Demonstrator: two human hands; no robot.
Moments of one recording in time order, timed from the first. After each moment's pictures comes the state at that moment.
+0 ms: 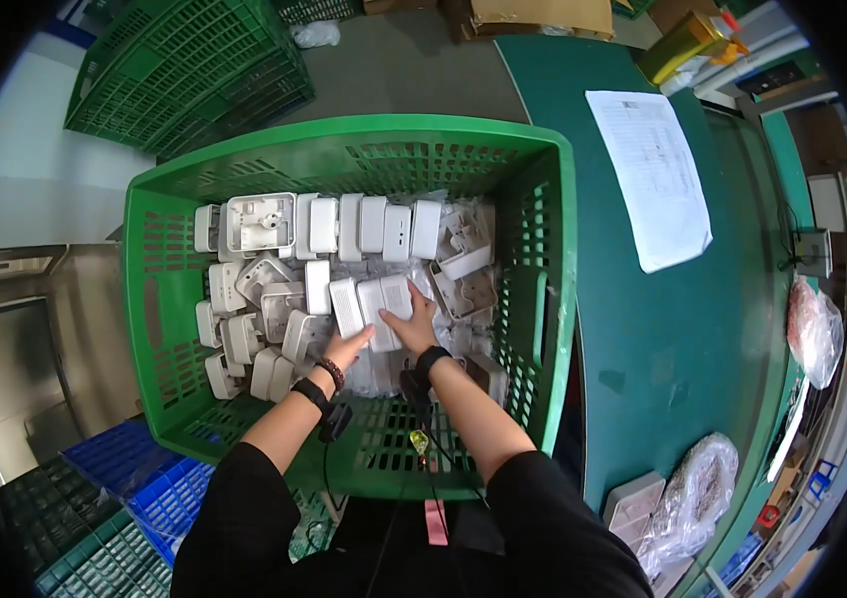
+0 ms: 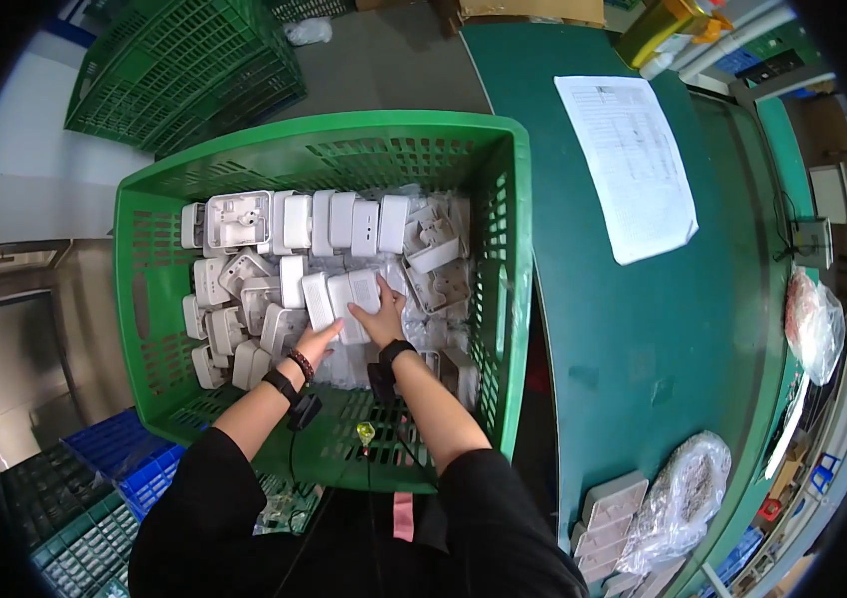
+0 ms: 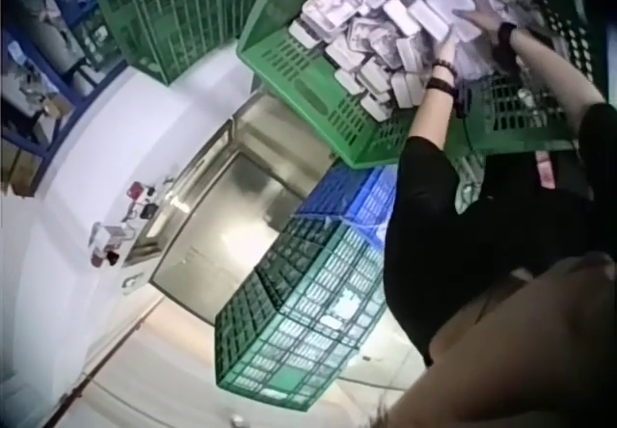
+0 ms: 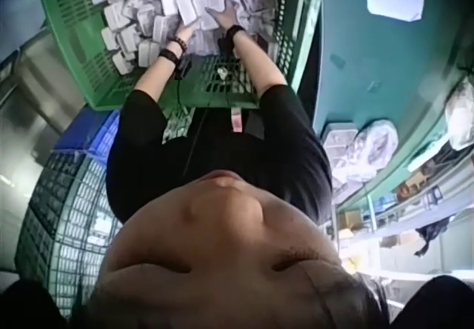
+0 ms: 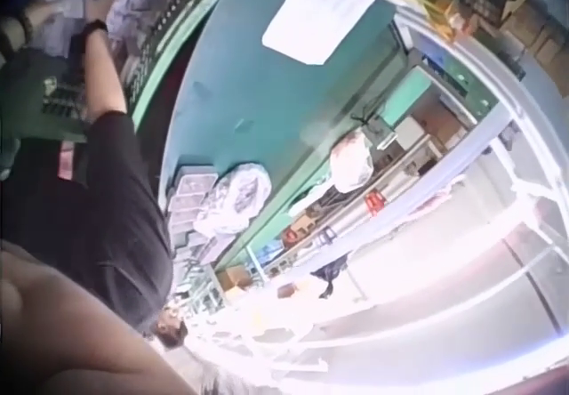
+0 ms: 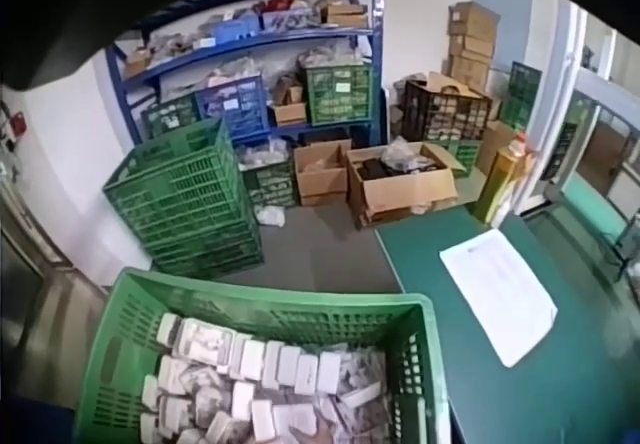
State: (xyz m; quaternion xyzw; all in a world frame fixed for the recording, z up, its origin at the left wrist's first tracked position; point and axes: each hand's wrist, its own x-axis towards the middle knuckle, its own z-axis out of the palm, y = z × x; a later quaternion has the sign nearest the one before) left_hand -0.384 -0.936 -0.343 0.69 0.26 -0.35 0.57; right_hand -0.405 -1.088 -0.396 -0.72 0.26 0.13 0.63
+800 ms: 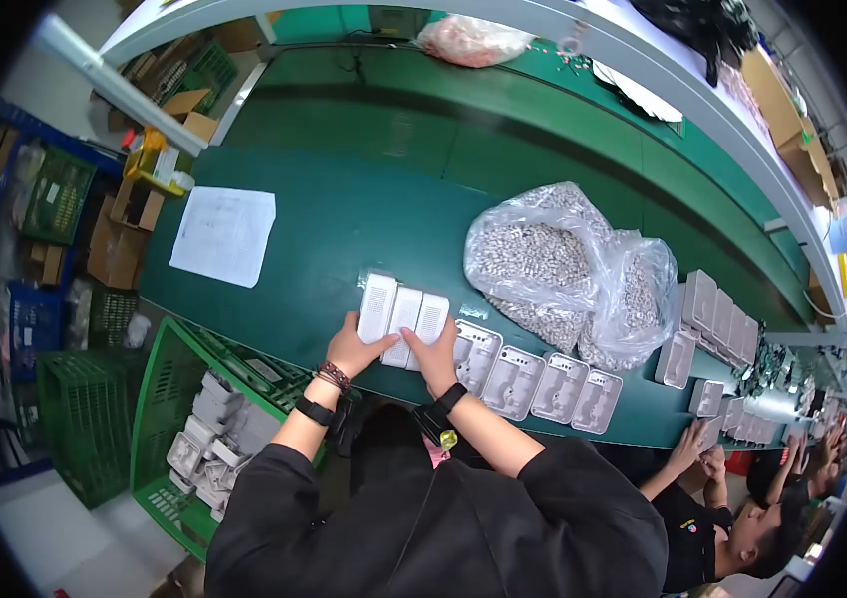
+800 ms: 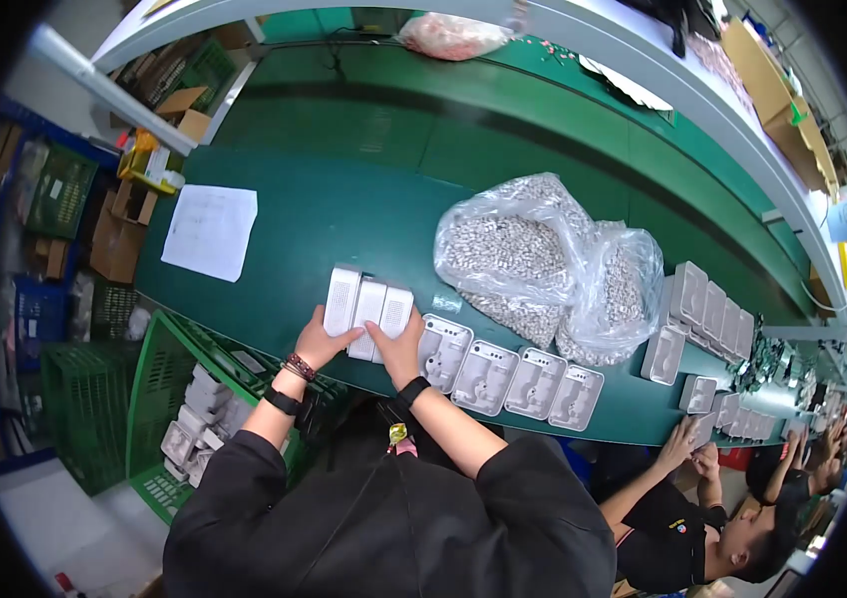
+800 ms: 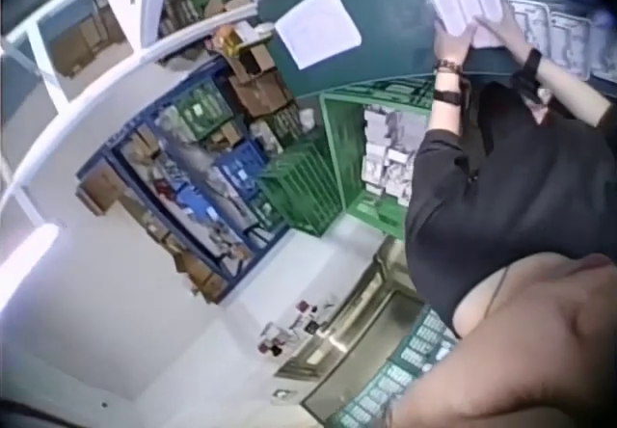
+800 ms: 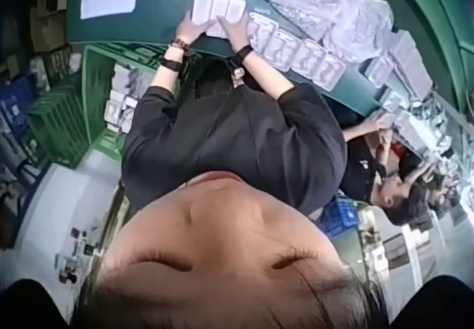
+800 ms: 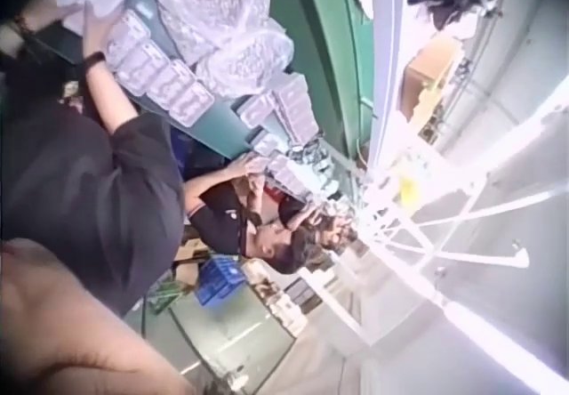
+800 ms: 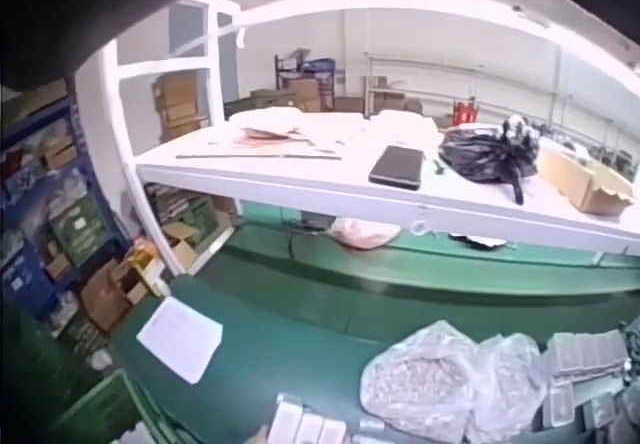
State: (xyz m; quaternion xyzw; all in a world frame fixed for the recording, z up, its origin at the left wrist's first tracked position) left_hand -0.599 -1.350 -0.152 0.77 -0.44 -0.41 0.22; right_hand -0.752 -1.371 -0.215 -0.49 0.58 -0.40 0.51
